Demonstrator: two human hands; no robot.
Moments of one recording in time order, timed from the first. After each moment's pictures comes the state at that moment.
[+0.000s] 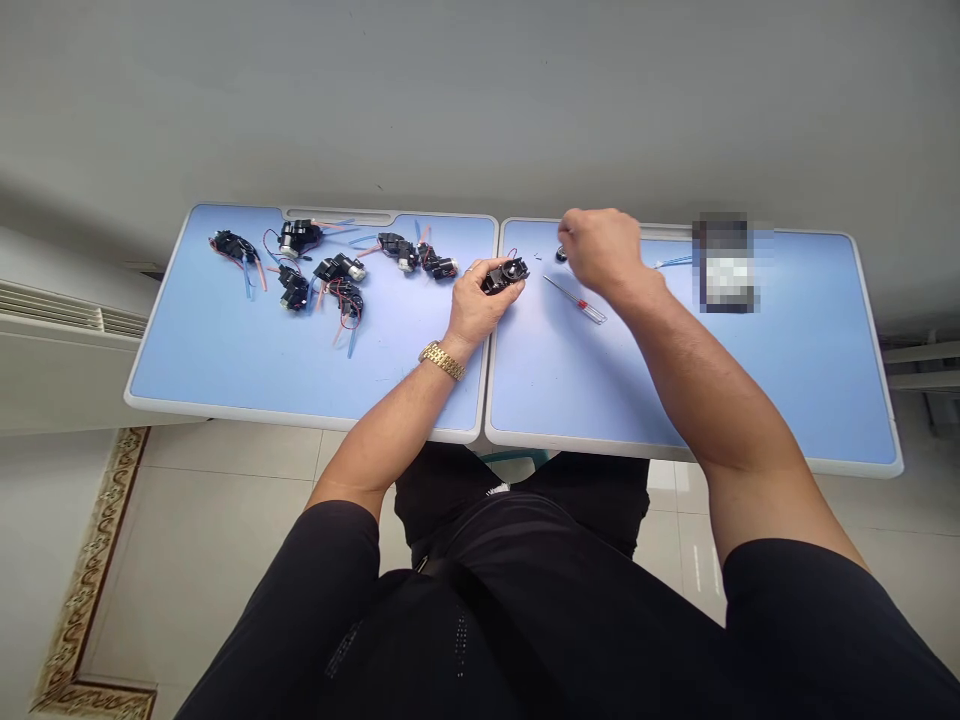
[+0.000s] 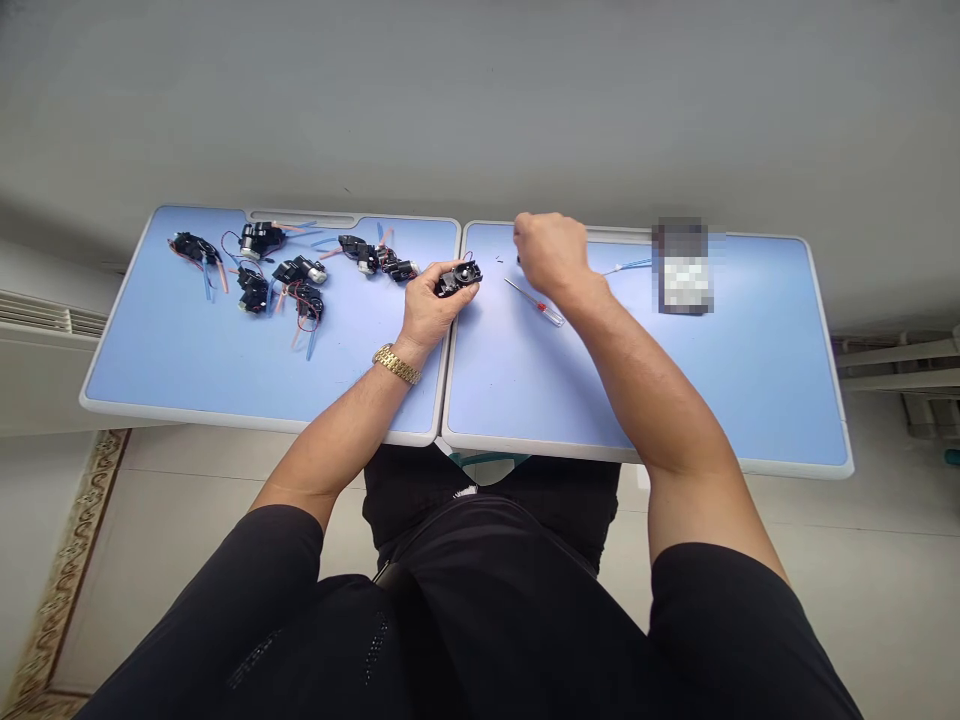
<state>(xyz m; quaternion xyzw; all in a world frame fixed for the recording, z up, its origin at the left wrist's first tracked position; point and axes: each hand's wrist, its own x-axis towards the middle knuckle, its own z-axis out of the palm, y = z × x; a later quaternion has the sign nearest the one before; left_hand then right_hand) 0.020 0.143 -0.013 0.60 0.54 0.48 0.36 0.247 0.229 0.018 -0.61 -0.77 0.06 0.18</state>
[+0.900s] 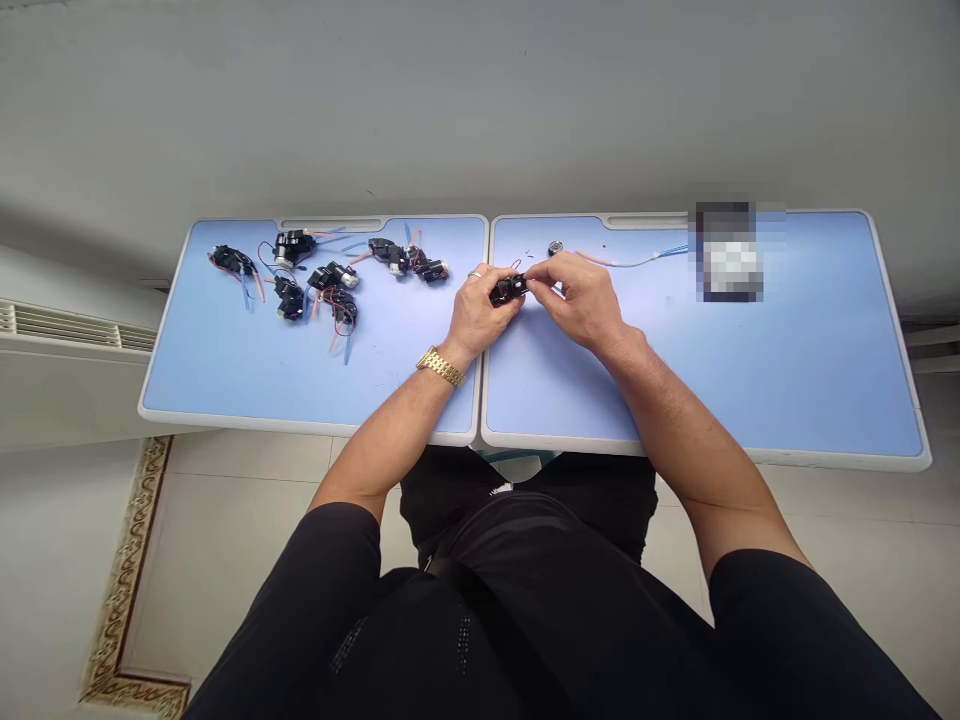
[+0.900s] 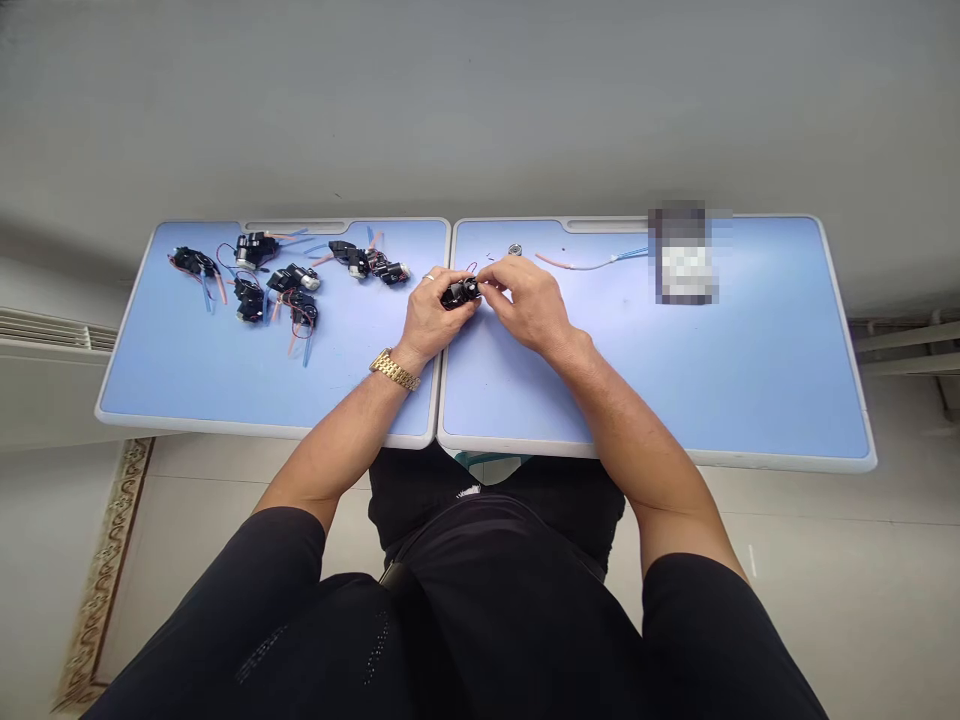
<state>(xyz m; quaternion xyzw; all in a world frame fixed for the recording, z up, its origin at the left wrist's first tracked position) 0.025 0.133 -0.011 0.73 0.53 0.36 0.24 0.227 0.134 0.023 -0.47 -0.78 0.19 0.37</state>
